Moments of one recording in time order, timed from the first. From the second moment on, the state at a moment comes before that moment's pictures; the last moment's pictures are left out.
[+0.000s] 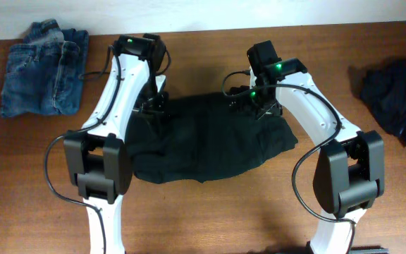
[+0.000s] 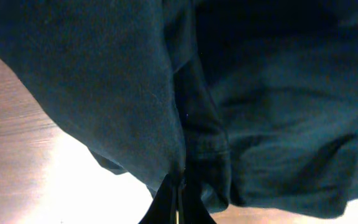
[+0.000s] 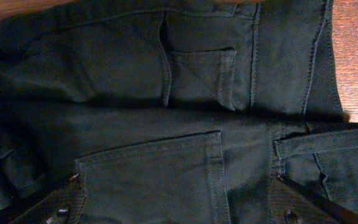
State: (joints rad) left arm -0.28 2.24 2.13 -1.60 -0.04 -0.07; right arm 0.26 1.99 1.63 -0.97 -0.13 0.34
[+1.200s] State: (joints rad) left arm -0.47 2.08 2.13 -1.66 -0.01 -0.07; right arm 0.26 2.00 1.63 -0.98 -0.13 0.34
